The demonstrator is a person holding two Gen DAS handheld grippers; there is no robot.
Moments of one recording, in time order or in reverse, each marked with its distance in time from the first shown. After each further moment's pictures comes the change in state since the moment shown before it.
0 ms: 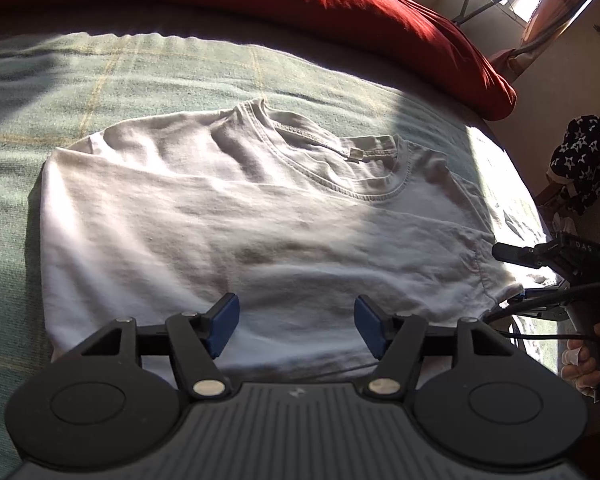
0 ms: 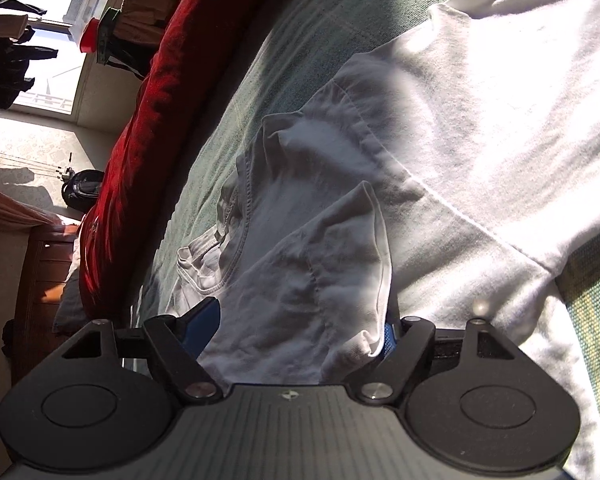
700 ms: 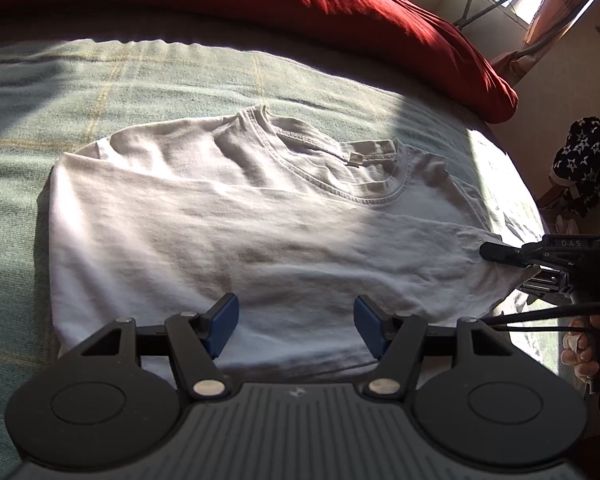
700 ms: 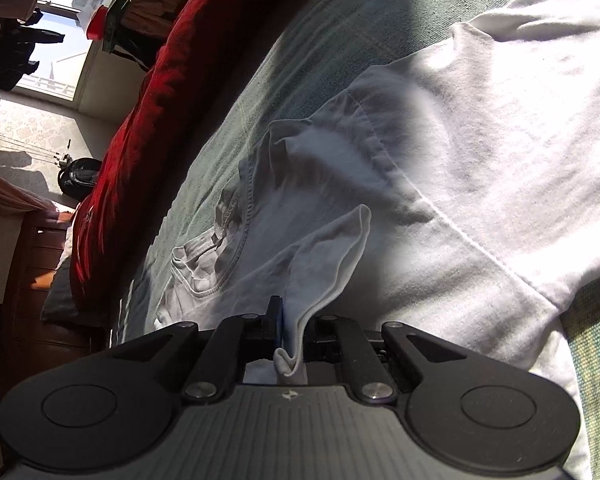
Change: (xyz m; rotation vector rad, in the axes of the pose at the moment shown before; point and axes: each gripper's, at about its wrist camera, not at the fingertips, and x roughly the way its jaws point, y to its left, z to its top) left arm -0.009 -0.003 -0.002 0.002 -0.016 0.016; right arm 0.002 0.014 0.009 -0.102 -0.003 -0.013
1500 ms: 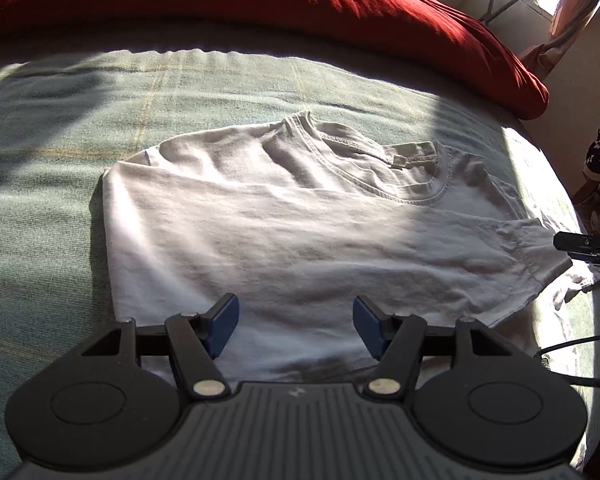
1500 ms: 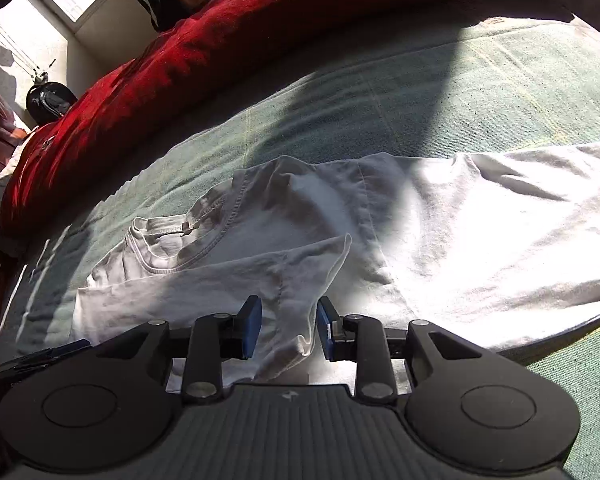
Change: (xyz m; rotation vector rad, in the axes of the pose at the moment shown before) left arm -0.003 0.013 0.002 -0.002 -0.003 0.135; right arm -0.037 0.062 -0.007 -0.392 -0.058 -0.290
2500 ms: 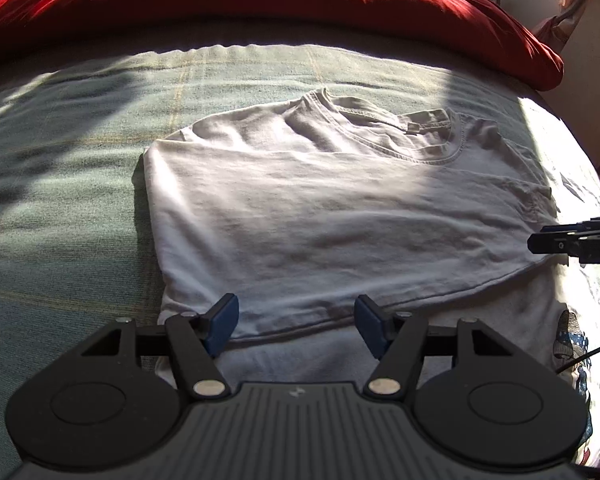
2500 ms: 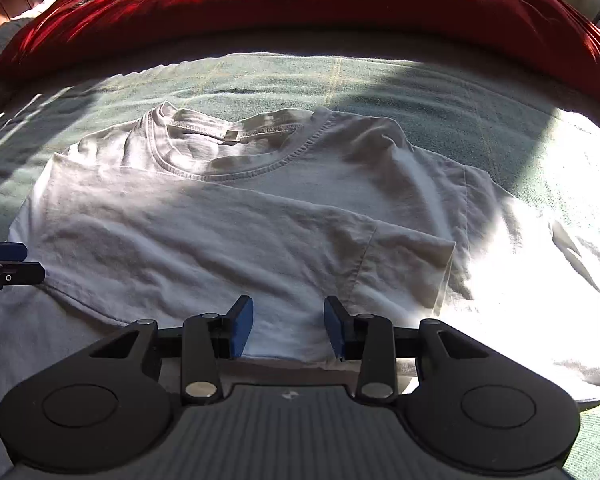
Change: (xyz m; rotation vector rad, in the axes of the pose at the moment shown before) left arm -0.028 -0.015 -0.028 0.090 0.006 0.117; right arm 0.040 0.067 -0.031 -0.370 0.125 -0.125
